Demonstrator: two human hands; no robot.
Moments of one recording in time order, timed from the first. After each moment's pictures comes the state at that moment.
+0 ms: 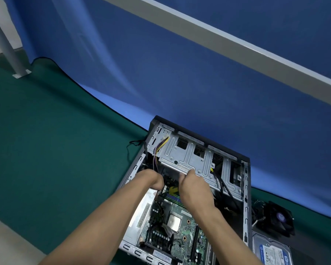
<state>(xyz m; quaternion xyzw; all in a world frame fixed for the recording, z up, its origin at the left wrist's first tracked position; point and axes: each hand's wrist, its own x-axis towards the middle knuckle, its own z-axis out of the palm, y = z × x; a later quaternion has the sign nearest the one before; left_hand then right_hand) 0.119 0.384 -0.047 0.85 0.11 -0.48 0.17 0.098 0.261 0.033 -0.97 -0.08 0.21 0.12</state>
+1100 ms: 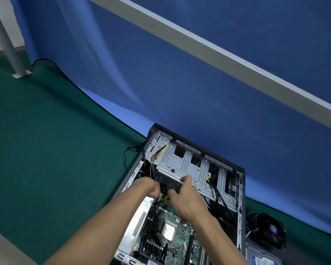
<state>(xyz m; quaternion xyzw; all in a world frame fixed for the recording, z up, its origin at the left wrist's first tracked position) 0.119 0.385 -0.043 0.86 0.10 -0.47 0.16 0.094 0.267 0.039 -0.94 -0.05 0.28 0.17</state>
